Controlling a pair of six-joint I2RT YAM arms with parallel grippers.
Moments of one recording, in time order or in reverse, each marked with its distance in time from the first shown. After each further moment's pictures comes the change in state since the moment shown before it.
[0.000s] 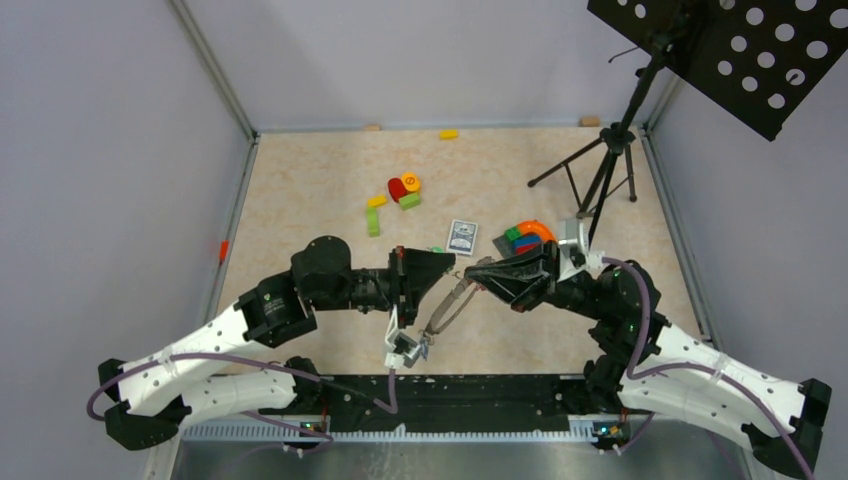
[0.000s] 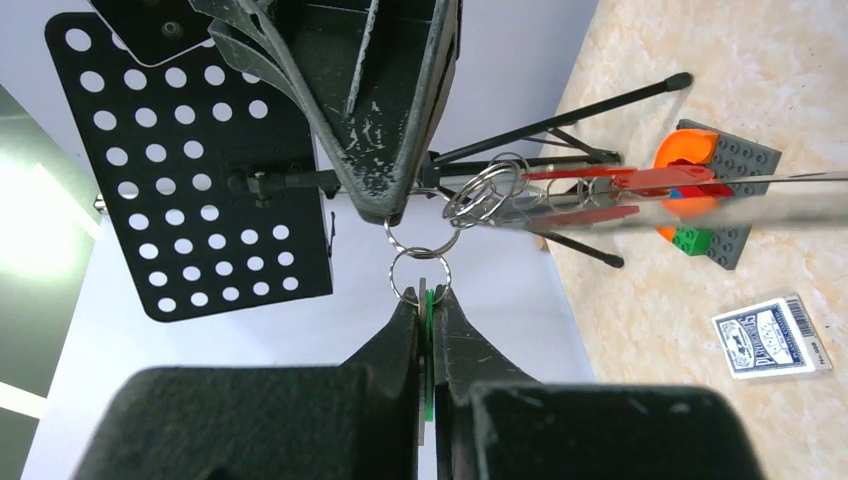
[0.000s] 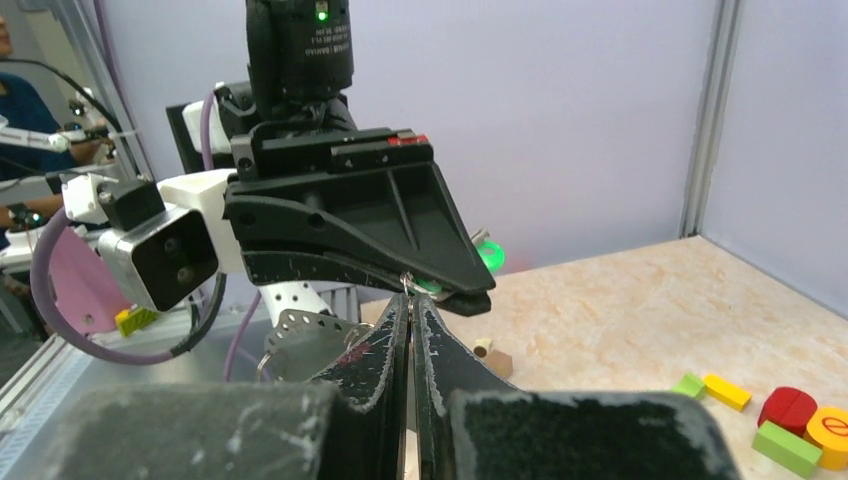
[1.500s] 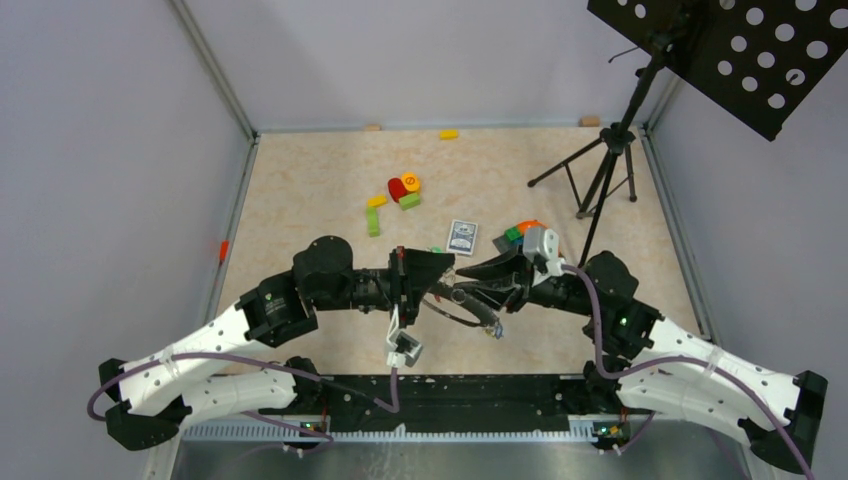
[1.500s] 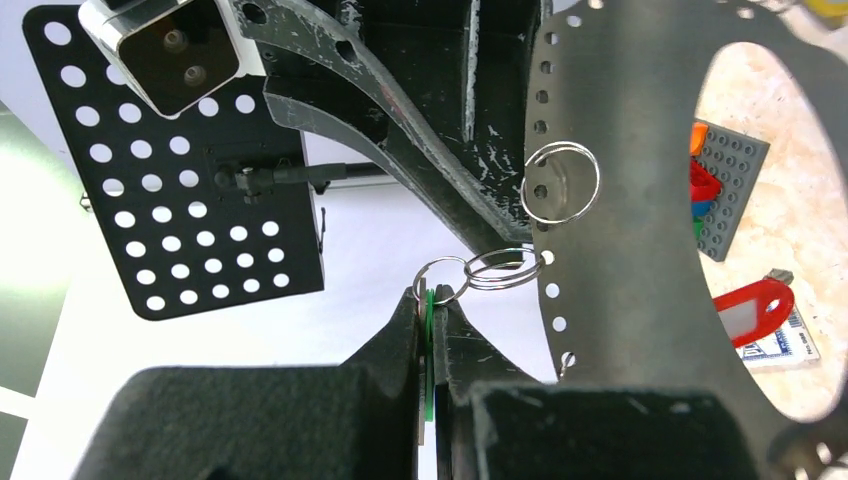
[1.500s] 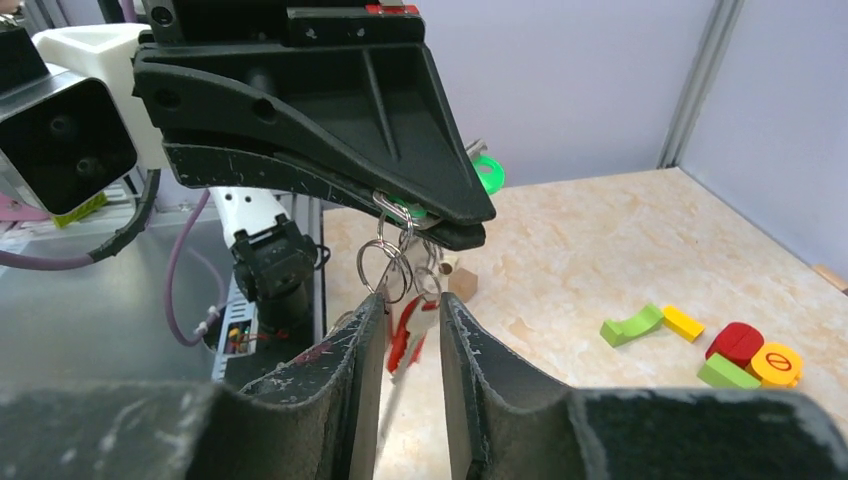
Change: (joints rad) left arm 0.001 0.003 -0.006 -0.010 -0.010 0.003; right arm 0.000 0.064 0.030 -0.177 -0.034 -0.181
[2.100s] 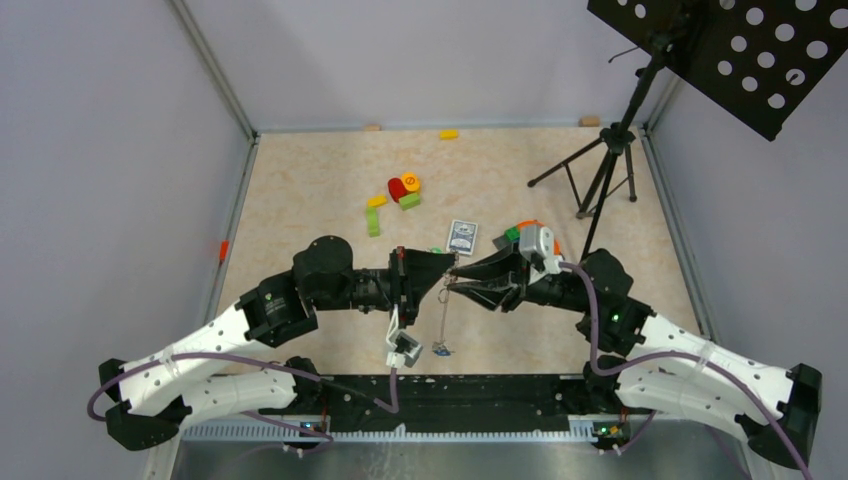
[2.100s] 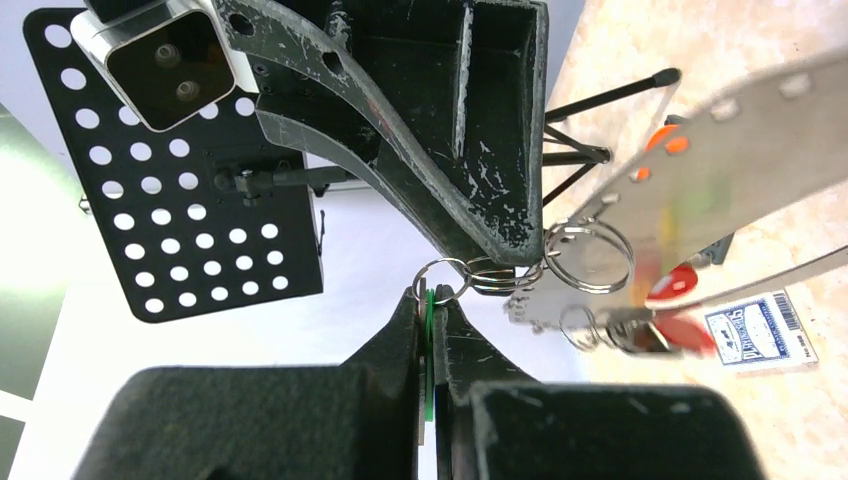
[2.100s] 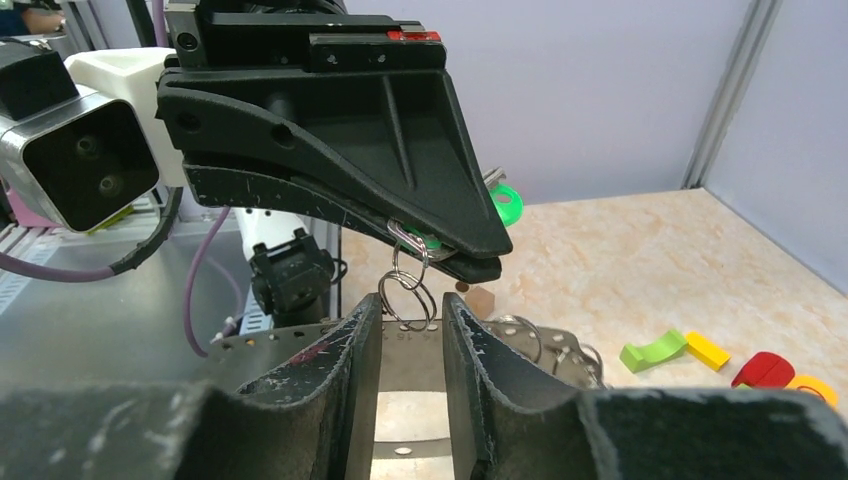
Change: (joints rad) left arm 0.000 0.000 0.000 0.000 0.010 -0.003; right arm 0.000 0.041 0.000 0.087 -0.048 0.028
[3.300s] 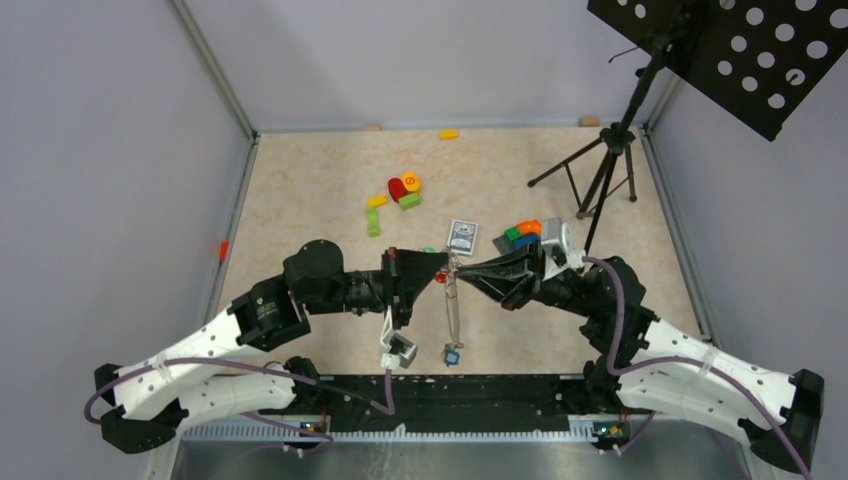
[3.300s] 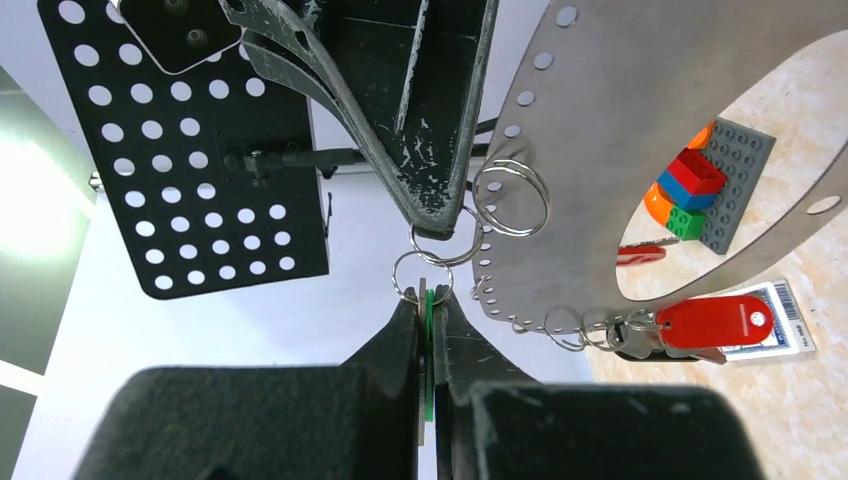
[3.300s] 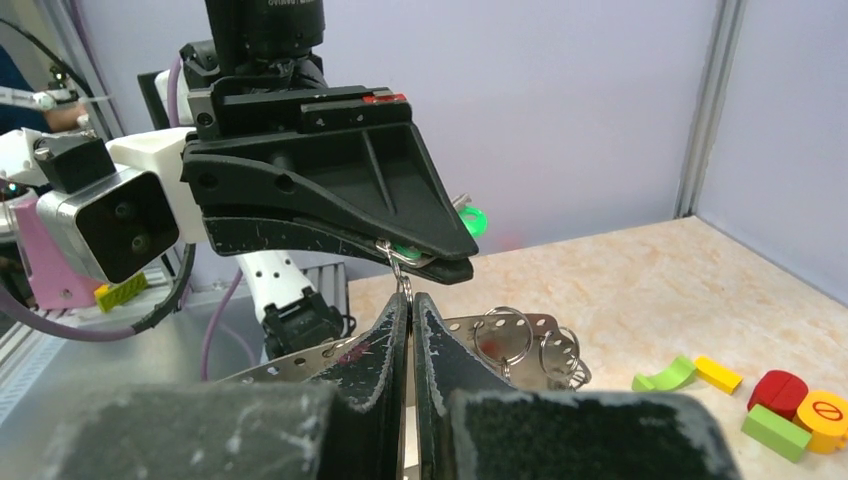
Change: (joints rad) left arm 0.000 -0.042 -0.010 -0.006 -0.034 -0.016; right arm 0.000 -0.040 -0.031 0.106 0.070 0.107
